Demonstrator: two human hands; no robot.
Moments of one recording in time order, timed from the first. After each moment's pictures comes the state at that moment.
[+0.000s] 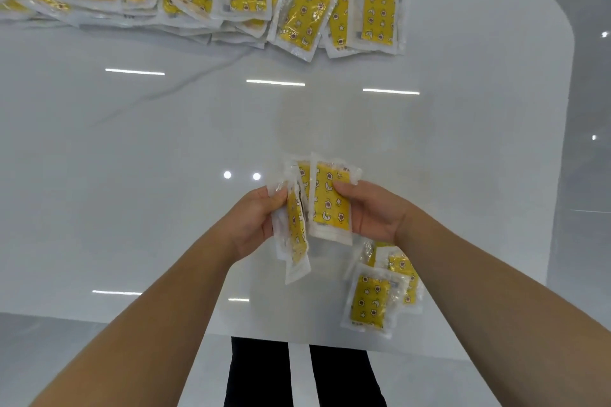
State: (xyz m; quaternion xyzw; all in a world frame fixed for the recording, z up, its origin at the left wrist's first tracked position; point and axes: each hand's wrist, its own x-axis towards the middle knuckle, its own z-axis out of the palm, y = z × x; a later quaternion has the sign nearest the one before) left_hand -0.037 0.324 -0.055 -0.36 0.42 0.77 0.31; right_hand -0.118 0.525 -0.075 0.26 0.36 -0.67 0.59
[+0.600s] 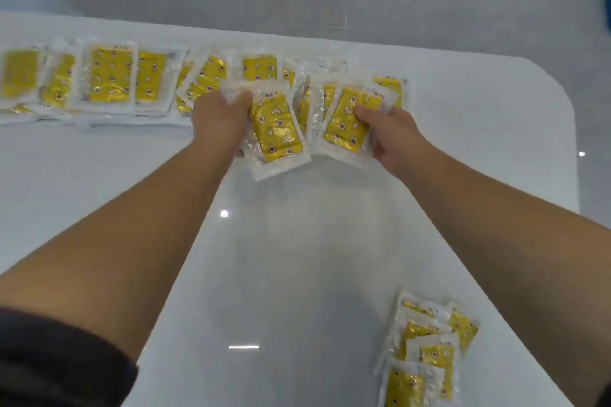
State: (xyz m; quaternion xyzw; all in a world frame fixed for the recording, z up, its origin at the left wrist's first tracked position) left_hand -0.270 0.211 -0.039 -0.43 0.77 0.47 0.03; right_hand -0.321 0.432 -0.053 0.29 0.63 -0.66 0.29
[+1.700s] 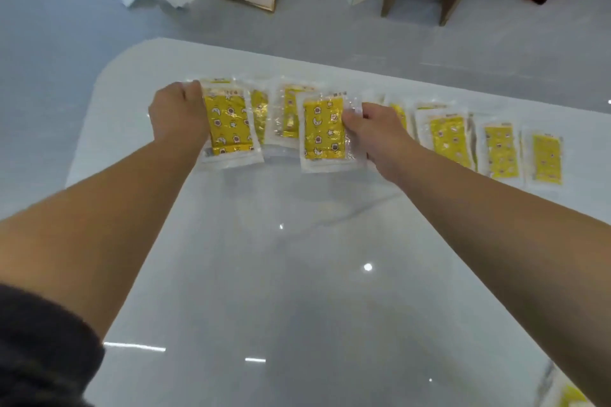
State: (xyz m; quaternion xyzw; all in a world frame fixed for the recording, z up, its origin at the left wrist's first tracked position) left_hand -0.226 -0.113 -0.027 -0.45 0.83 0.33 -0.04; right_hand -0.295 0.129 -0.015 0.10 0.81 -0.49 0.31
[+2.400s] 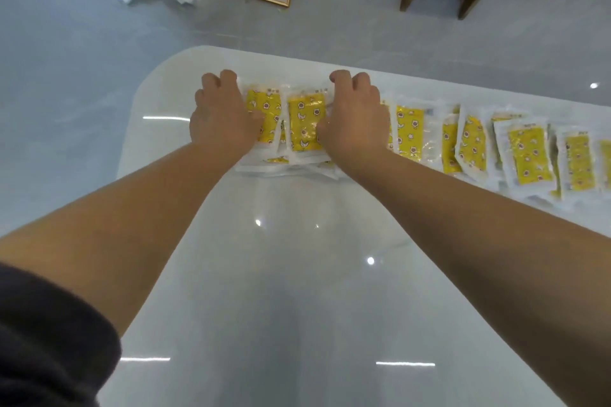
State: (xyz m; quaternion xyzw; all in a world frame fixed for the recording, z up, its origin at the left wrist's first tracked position) left_hand -0.246 -0.204 -0.072 -0.27 0.94 0.18 0.10; right_hand -0.286 -0.041 -0.051 -0.10 0.98 -0.11 0.12
